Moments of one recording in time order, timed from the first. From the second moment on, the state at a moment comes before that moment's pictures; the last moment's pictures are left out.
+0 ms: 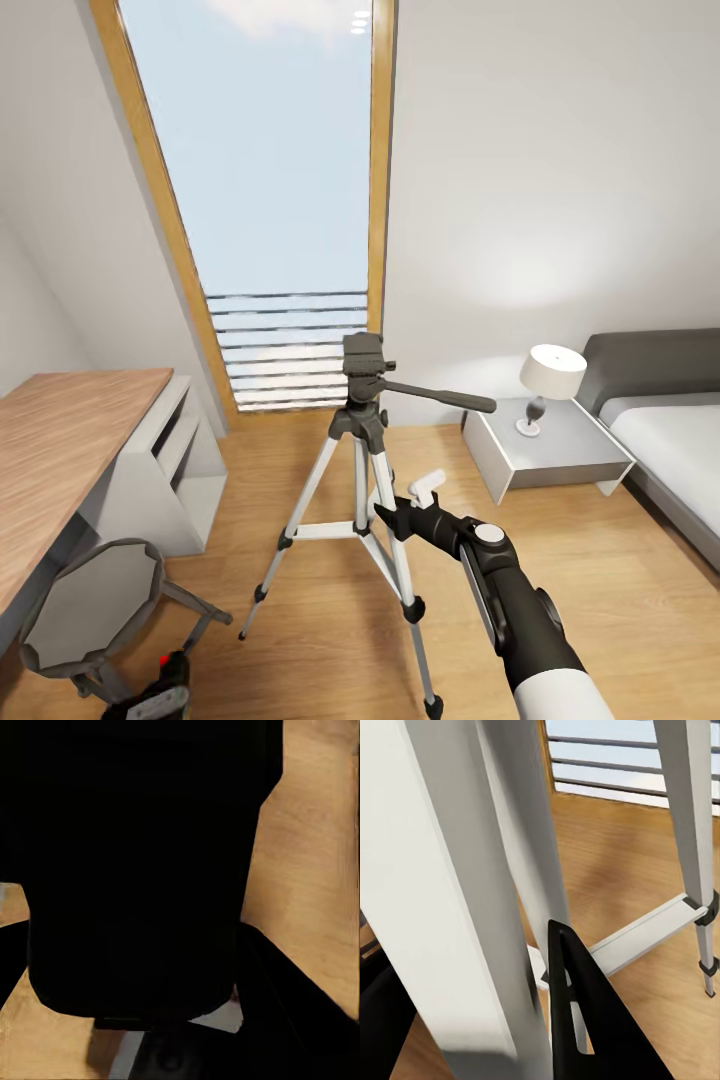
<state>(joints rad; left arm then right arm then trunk) -0.23 0.10 0.32 -0.48 0.09 0.14 -0.12 -0.49 0.15 -0.02 -1.11 0.26 0.29 0.61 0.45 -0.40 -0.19</state>
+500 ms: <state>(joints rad) -0.25 0.04 0.25 -1.36 -0.03 0.98 -0.13 -0.49 0.15 -0.02 -1.11 0.26 0.29 0.61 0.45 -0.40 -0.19</state>
